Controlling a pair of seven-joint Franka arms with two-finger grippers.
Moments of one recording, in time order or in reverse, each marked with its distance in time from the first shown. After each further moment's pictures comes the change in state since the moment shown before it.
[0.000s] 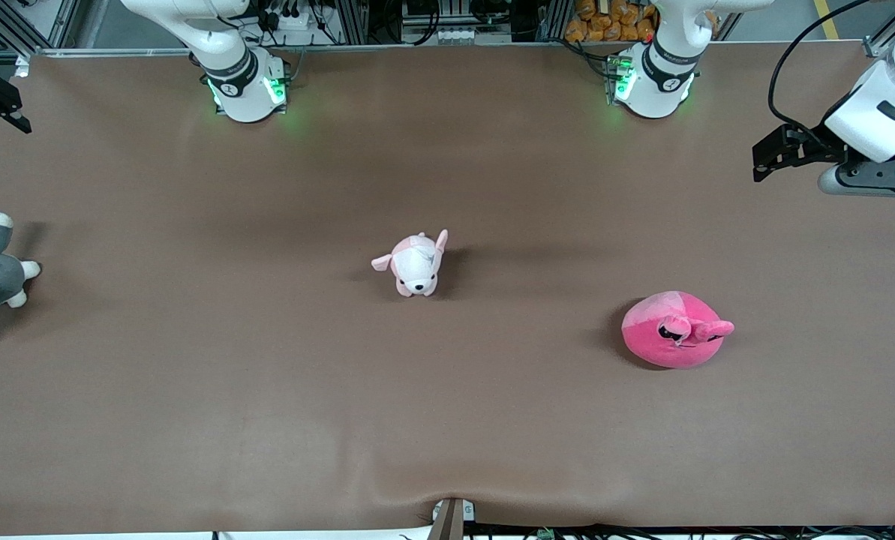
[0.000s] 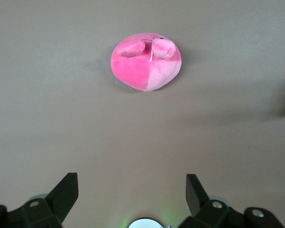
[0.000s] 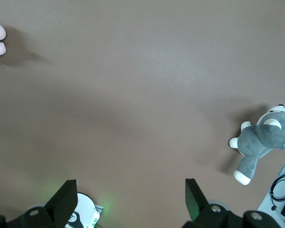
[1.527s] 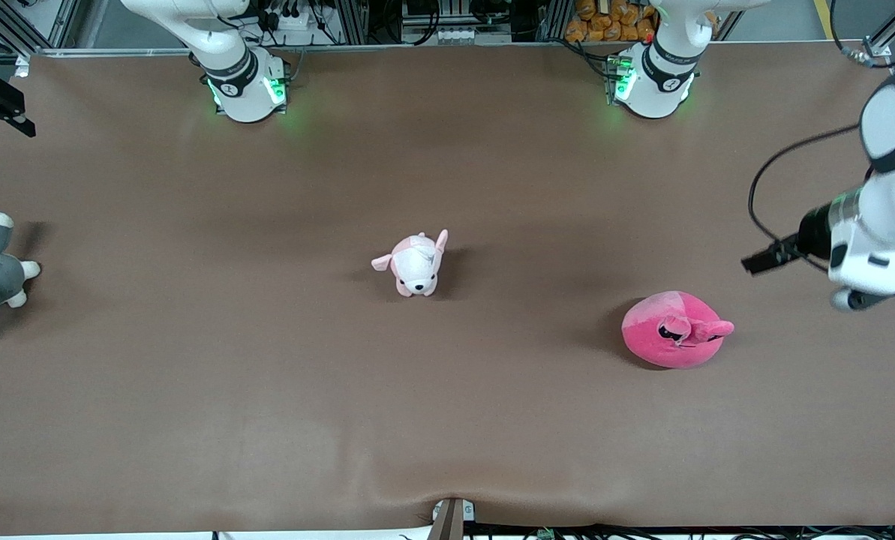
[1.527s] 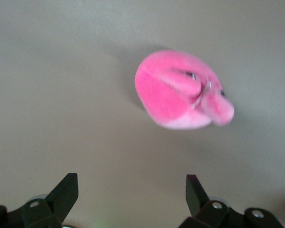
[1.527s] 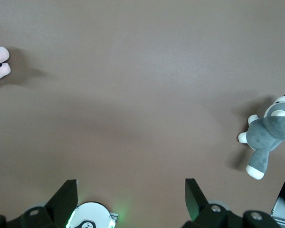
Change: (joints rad) left arm 0.087 0.276 0.009 -0.002 -0.034 0.183 -0.564; right arm 0.004 0.002 0.000 0.008 0.028 0.003 0.112
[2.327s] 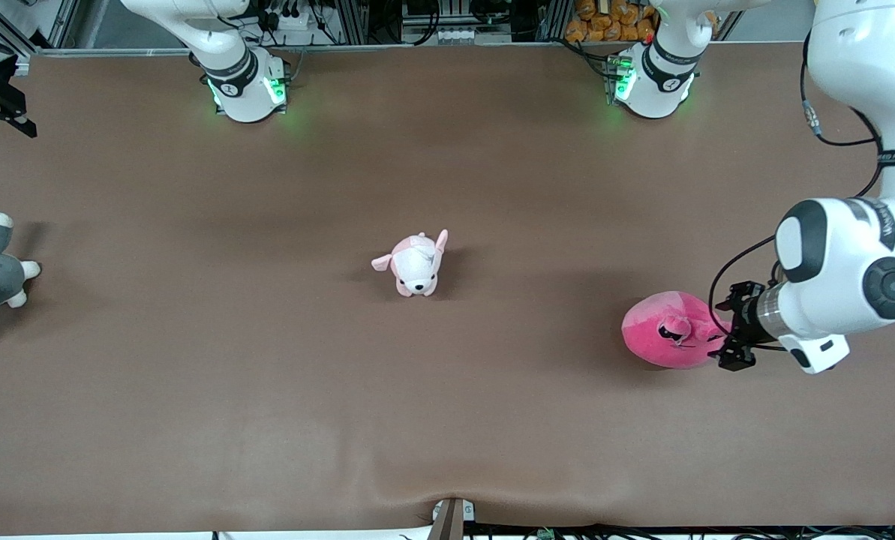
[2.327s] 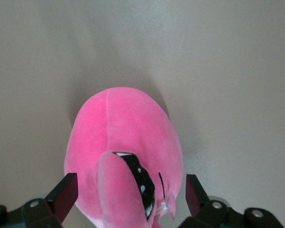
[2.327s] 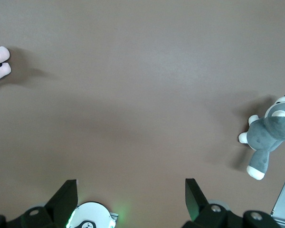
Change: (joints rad) left arm -0.003 0.287 -0.007 0.002 -0.041 0.338 -0.719; right arm 0.001 0.001 0.002 0.000 0.001 0.000 0.000
